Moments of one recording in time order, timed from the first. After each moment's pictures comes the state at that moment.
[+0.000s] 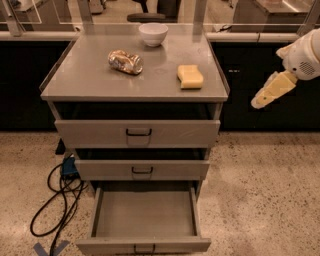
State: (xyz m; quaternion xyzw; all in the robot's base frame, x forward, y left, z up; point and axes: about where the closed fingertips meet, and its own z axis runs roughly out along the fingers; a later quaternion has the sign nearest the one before) arm 0.624 -0.295 0.914 -0.48 0.81 -0.01 0.33
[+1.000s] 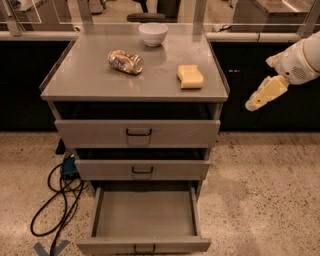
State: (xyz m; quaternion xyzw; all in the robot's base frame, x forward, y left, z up) arm 0.638 -0.284 0.887 -0.48 0.81 0.05 0.33
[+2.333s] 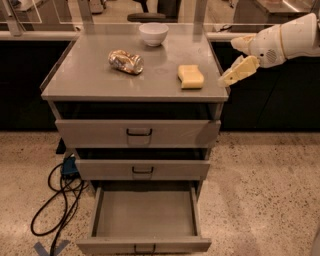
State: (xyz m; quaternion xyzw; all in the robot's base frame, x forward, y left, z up) arm 0.688 -0.199 0.924 -0.51 0.71 0.20 0.44
